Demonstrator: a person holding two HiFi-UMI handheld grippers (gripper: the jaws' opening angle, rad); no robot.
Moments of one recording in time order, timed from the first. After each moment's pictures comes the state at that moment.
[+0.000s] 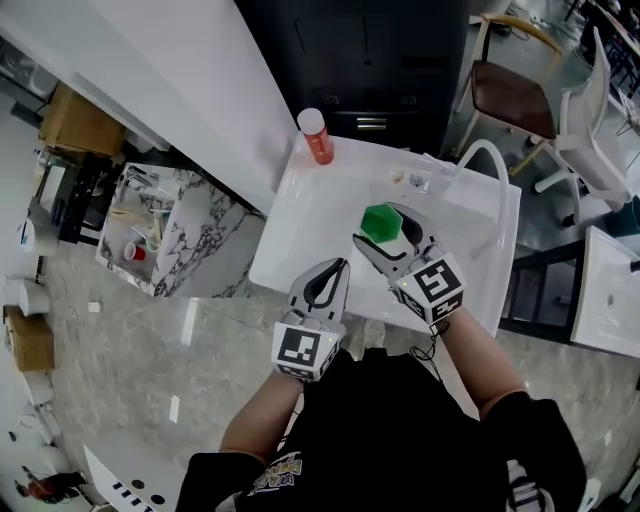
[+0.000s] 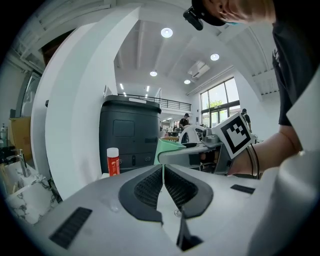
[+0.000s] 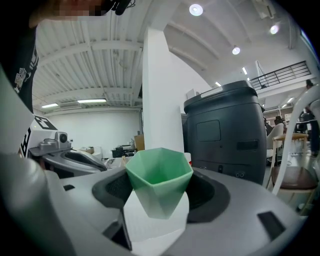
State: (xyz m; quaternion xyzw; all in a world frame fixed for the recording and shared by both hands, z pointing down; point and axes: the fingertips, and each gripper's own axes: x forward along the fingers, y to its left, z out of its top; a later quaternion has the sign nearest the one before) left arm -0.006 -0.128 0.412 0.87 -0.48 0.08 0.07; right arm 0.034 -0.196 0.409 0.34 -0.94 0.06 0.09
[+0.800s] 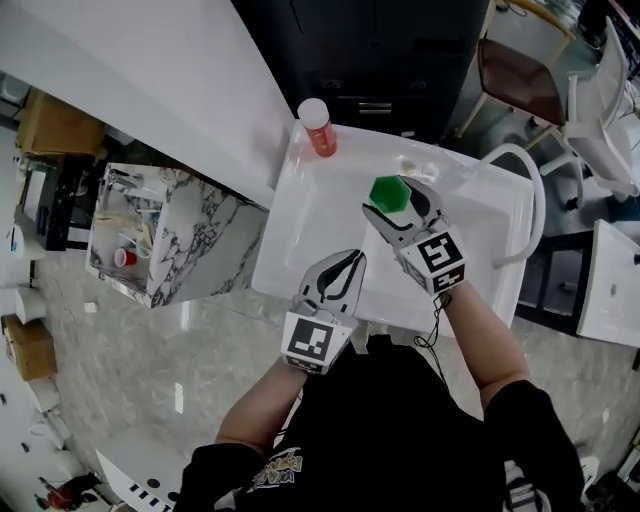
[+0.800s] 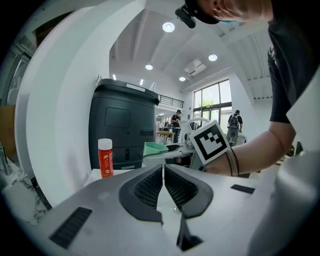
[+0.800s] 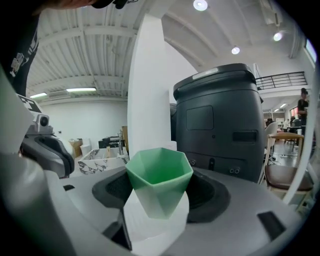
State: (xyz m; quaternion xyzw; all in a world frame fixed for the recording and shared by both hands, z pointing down) left arm -0.008 -0.181 0.437 0.90 -0.42 0.09 0.10; right arm 0.022 -0.287 0.459 0.38 -0.91 0.06 0.14
